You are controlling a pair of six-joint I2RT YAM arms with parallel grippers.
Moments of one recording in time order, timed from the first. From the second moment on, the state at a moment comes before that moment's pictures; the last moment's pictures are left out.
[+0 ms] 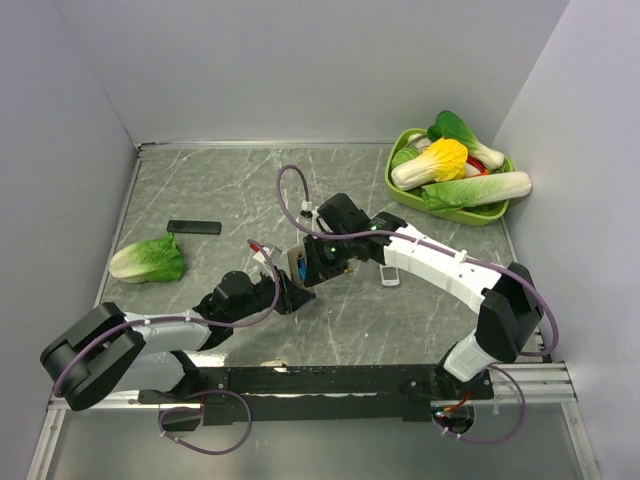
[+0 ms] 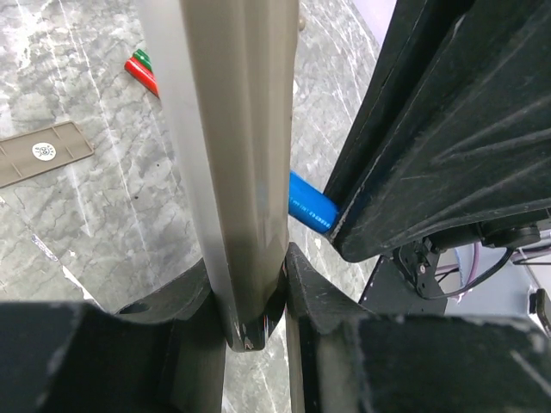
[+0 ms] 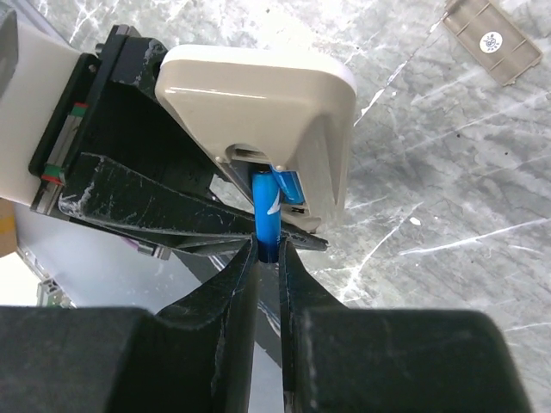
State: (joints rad) left arm -0.79 1.24 0.23 0.83 0.25 -0.65; right arm 0.81 1.55 1.28 -0.68 -0.37 0.44
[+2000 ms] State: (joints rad) left arm -0.75 1.40 0.19 1.15 0.32 -1.15; right arm 0.83 1.67 1.56 -0.88 -0.23 0.37
